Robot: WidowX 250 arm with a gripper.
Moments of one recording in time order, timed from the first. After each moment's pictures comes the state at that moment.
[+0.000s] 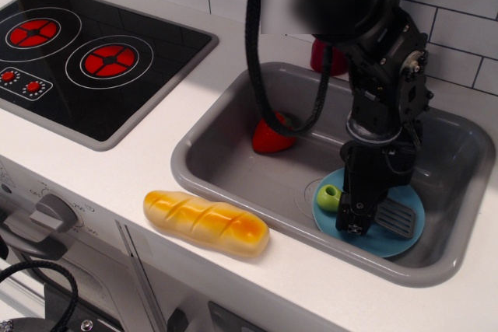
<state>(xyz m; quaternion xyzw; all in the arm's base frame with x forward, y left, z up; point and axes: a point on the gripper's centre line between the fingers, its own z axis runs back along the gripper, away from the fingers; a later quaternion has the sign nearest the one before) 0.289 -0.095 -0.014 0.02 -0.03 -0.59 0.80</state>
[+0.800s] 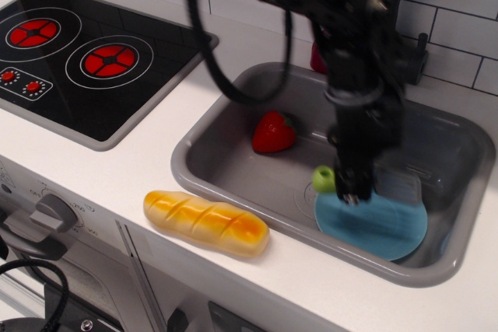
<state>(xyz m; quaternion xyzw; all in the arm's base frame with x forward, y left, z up) 0.288 -0.079 0.026 -0.04 -0.09 -0.55 0.83</state>
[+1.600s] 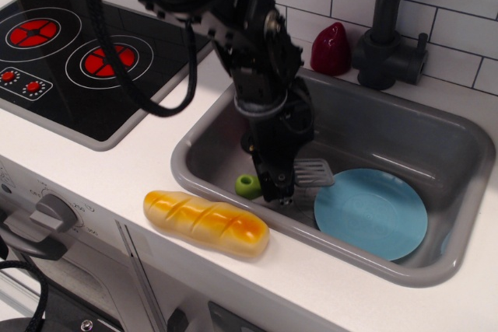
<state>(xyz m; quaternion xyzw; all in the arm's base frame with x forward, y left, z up) 0.269 -0.015 0.001 0.00 -0.09 -0.38 0.92</state>
